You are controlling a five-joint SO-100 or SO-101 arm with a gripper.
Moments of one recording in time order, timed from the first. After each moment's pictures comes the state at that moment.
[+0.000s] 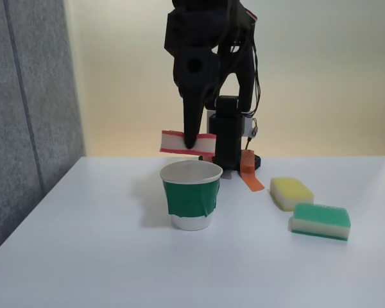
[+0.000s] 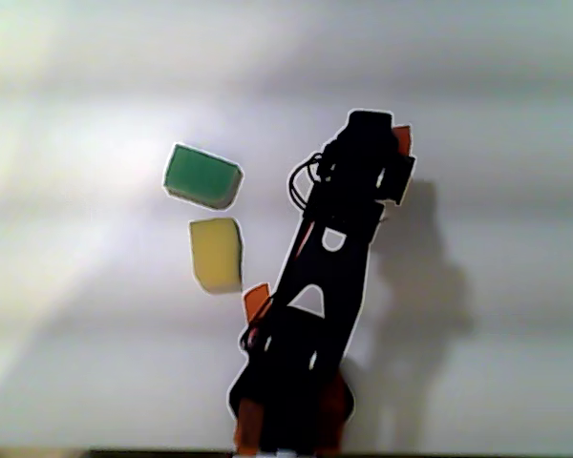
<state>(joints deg) 23.6 122.4 104.2 78.8 -29.5</state>
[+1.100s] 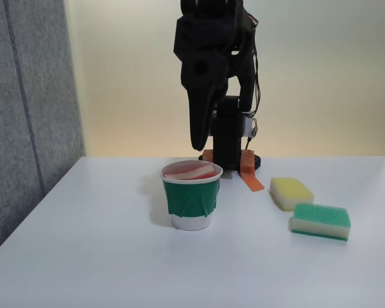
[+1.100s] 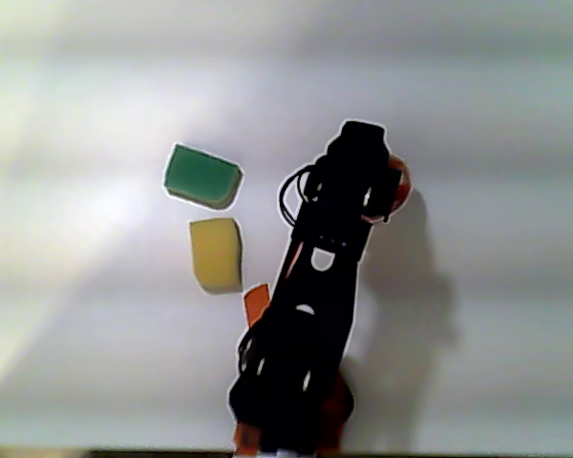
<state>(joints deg) 19.9 129.3 112.1 74.8 -18.7</state>
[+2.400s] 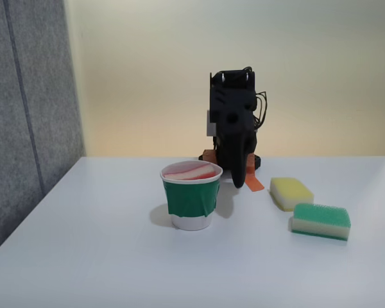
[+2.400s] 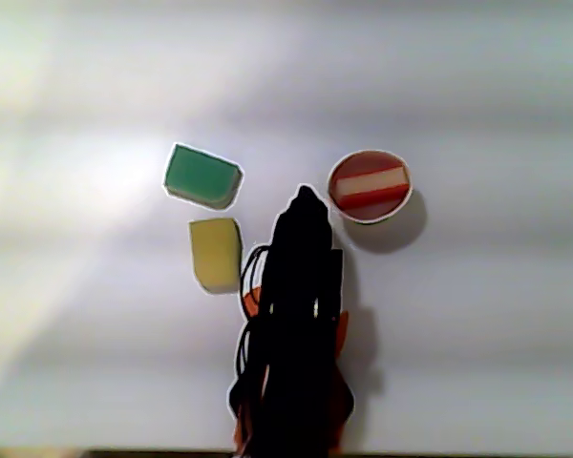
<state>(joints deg) 7.0 192.1 182.6 59.8 -4.1</state>
